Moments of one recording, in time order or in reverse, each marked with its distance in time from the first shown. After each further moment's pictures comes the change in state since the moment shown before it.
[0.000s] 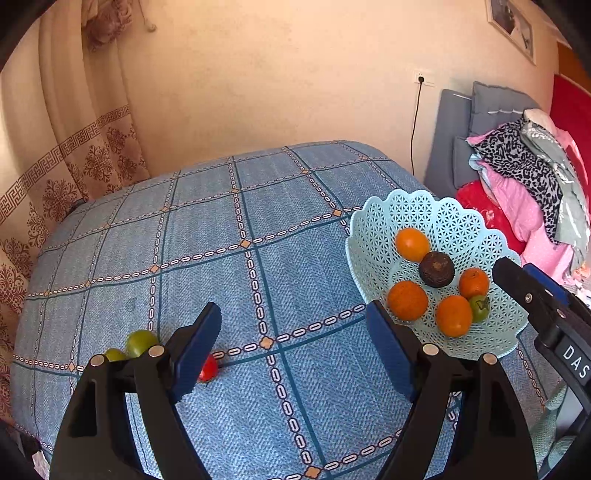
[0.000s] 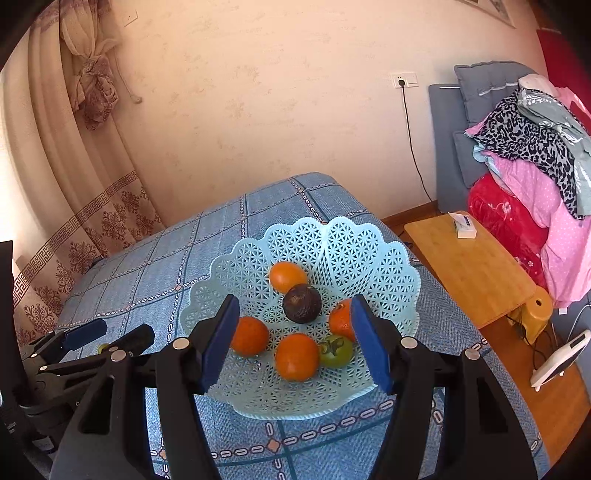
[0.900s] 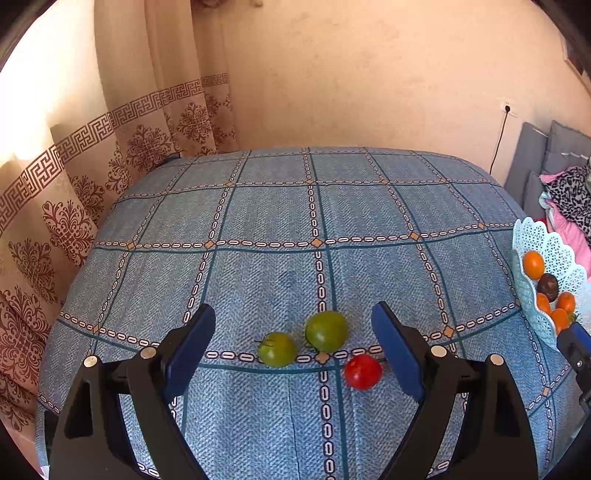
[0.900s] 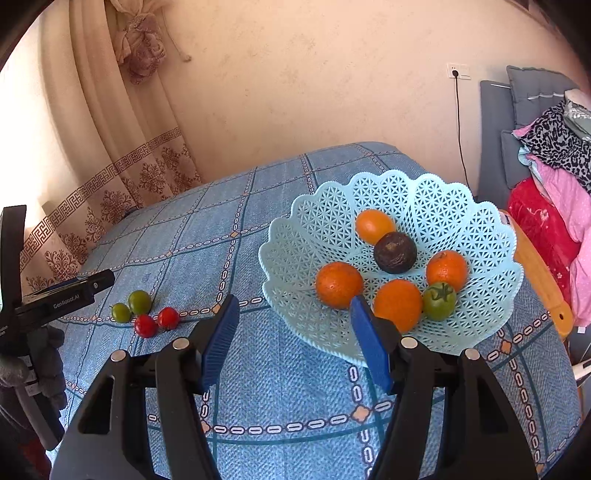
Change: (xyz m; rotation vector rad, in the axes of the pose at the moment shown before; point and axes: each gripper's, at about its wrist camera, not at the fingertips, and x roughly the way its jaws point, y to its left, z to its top) left arm -0.007 0.154 -0.039 -0.196 0.021 0.210; right arm 0.020 0.064 -0.043 -0.121 0.104 0.114
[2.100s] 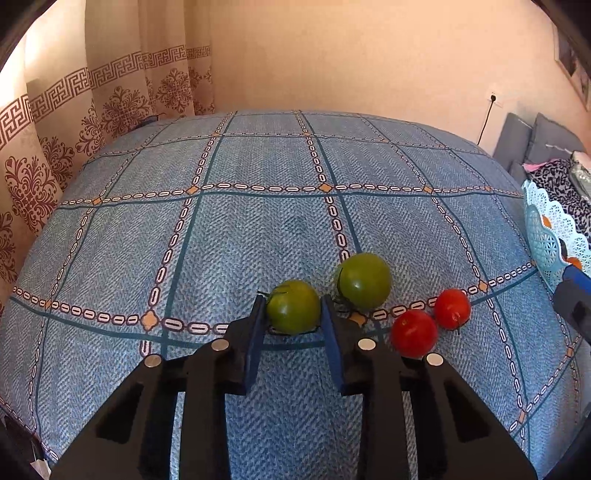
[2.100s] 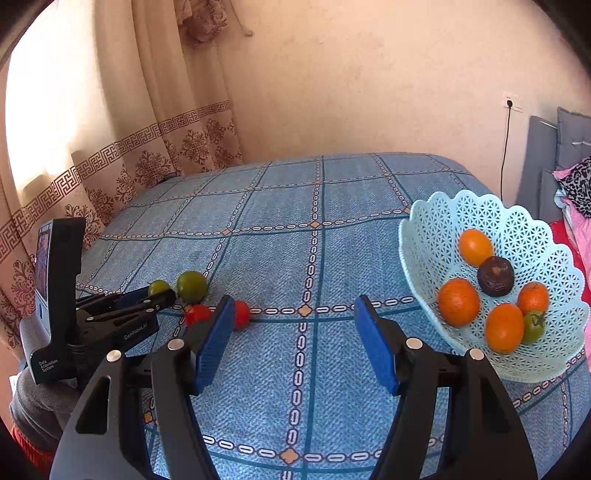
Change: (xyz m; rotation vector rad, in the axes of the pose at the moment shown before) left arm 0.052 0.032 -0.039 0.002 0.045 -0.125; right arm 0.039 0.096 -0.003 -0.191 0.032 0.097
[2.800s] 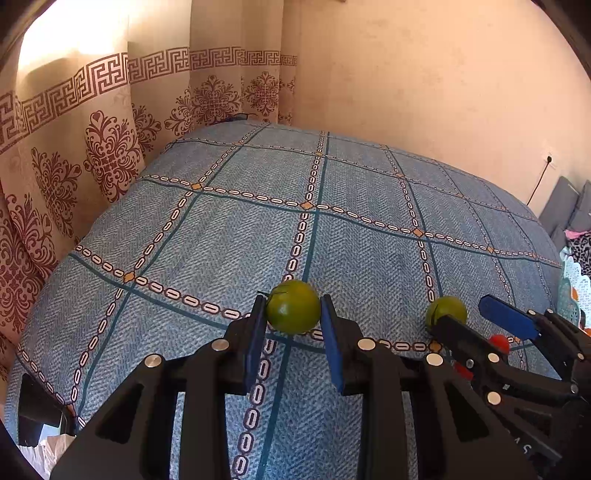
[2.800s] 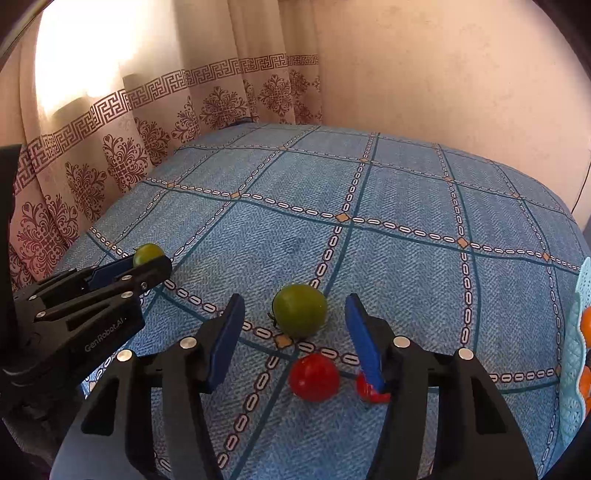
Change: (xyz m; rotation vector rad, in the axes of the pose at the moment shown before) left arm -0.030 0.061 -0.001 -0.225 -0.065 0.158; right arm 0.096 0.096 0.022 -0.226 0.155 0.154
